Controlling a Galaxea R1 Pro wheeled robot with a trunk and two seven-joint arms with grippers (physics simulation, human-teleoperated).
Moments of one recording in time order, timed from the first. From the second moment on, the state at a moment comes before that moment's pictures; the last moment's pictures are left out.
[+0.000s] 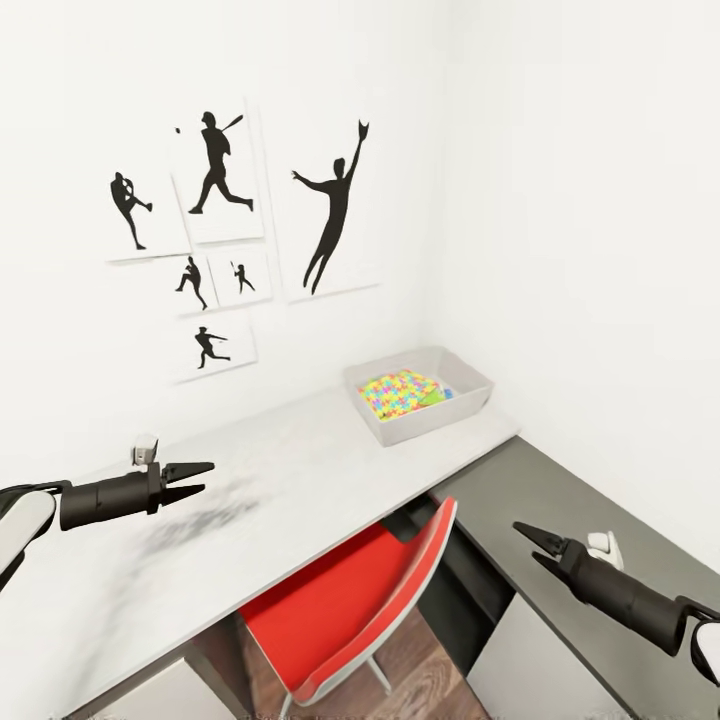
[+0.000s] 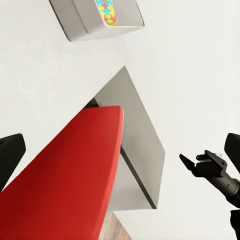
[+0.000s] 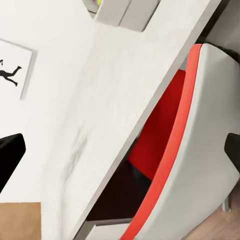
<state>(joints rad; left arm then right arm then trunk) -0.56 0.60 -0.11 -1.18 1.14 1.02 -0.62 -0.09 -0.27 -0.30 -1.57 -1.11 0.92 0.23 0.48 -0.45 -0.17</state>
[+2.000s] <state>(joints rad) -0.56 0.61 -0.11 -1.18 1.14 1.02 -0.62 -0.09 -0.24 -0.31 -1.58 -1.11 0.92 0.23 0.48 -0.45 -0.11</state>
